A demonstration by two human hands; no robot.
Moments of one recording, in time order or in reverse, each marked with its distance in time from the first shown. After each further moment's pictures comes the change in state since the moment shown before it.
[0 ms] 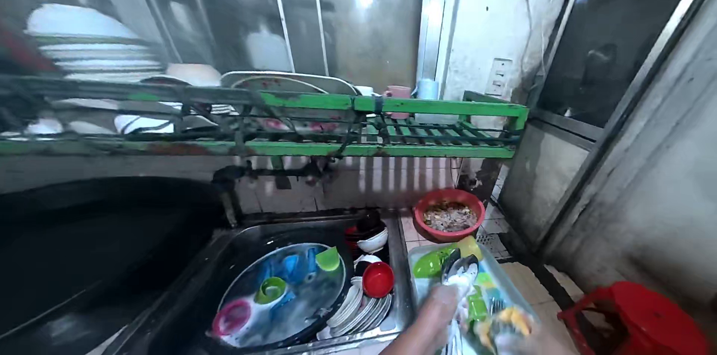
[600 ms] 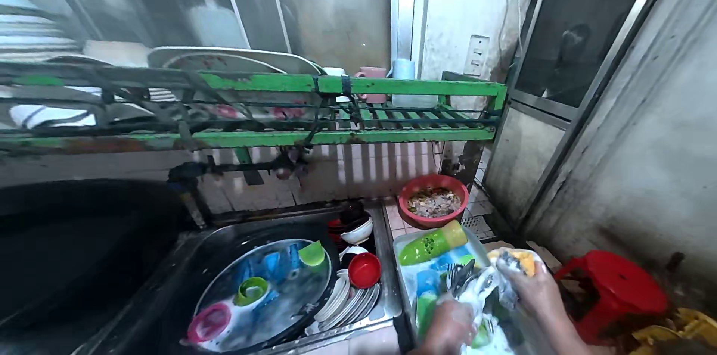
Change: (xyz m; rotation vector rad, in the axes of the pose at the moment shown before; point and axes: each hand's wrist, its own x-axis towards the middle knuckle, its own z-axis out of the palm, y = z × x) left_hand -0.025 -0.025 0.032 0.230 -0.004 -0.114; right_hand 0.021 -0.029 -0.015 0.092 0.621 -0.053
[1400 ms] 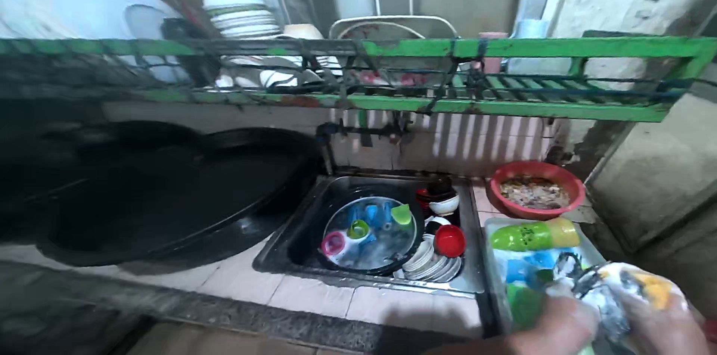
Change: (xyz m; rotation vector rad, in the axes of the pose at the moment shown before) left_hand -0.014 0.011 0.003 0.247 0.080 0.277; right_hand -0.004 0.028 0.023 -0.168 -0.098 -0.159
